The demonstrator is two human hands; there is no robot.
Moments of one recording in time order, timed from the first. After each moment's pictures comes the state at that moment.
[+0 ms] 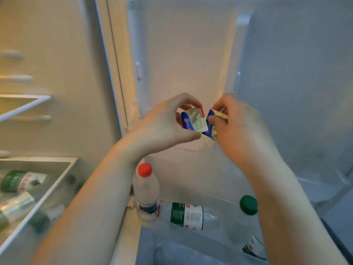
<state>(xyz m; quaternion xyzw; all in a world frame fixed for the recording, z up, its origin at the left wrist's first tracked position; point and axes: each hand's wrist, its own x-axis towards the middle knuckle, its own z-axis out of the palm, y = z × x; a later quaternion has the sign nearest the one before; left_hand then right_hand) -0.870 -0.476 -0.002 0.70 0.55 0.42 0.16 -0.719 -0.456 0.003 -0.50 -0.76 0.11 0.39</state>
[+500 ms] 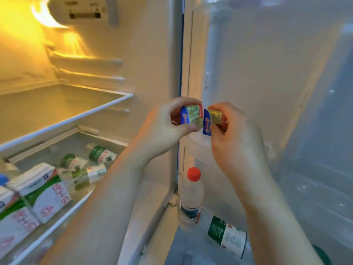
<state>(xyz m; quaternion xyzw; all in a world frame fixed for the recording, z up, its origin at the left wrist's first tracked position) -0.929 -0.523 -0.005 0.56 0.64 0.52 0.07 -0.802 -0.461 -0.012 -0.32 -0.81 0.19 0.44</state>
